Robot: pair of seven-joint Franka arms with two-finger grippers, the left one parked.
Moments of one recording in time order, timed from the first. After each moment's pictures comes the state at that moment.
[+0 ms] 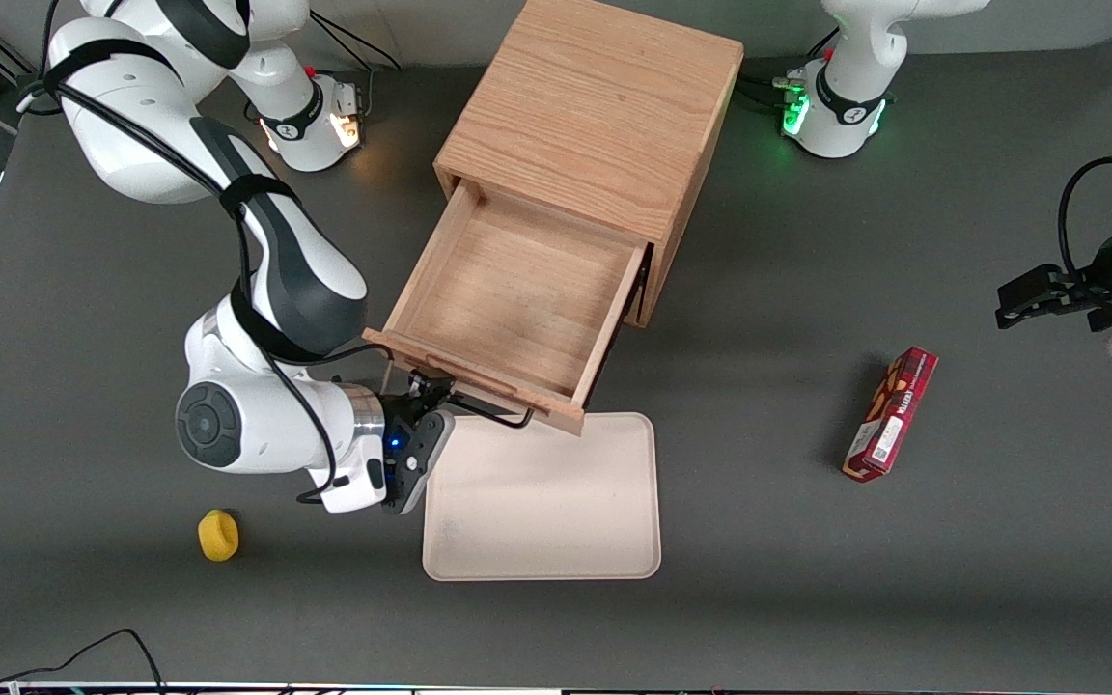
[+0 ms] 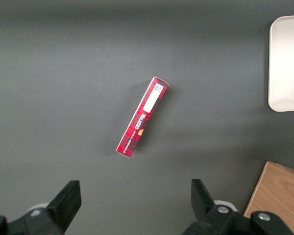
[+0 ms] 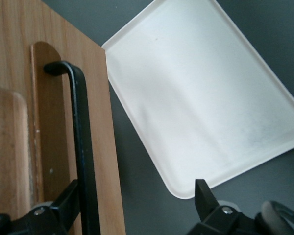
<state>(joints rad) 0.09 0.83 0.45 -1.02 0.05 1.76 -0.58</state>
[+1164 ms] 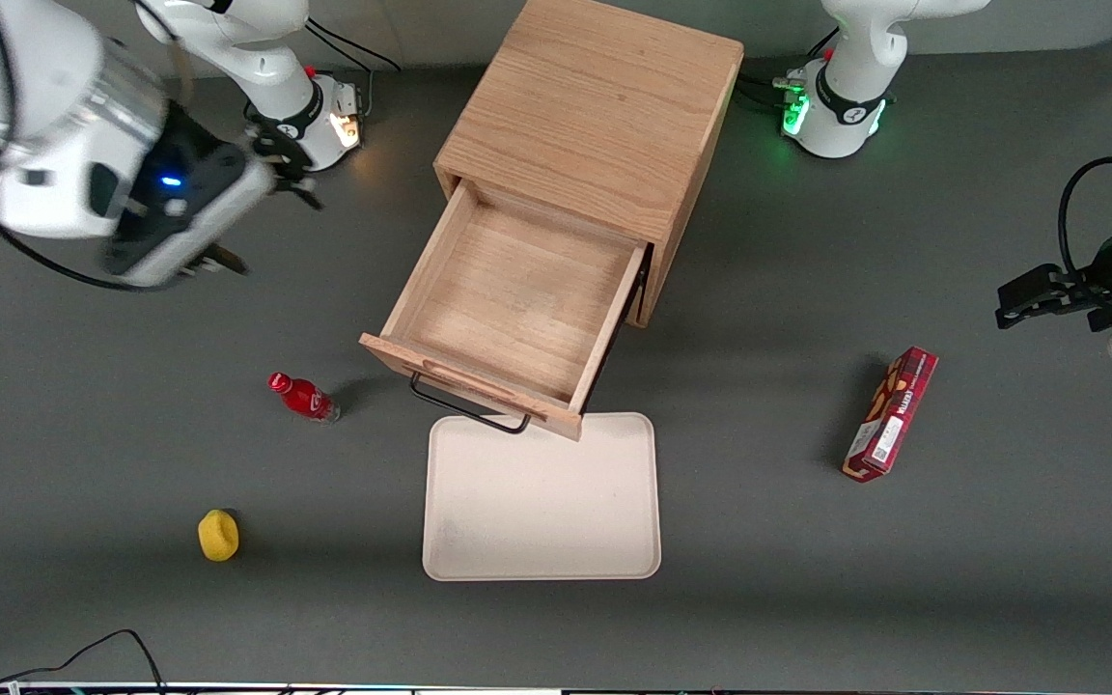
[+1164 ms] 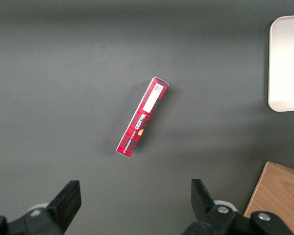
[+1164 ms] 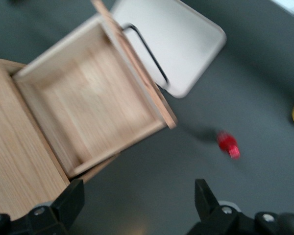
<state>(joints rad) 0.08 0.31 0.34 -0.94 0.05 1.18 -0.09</state>
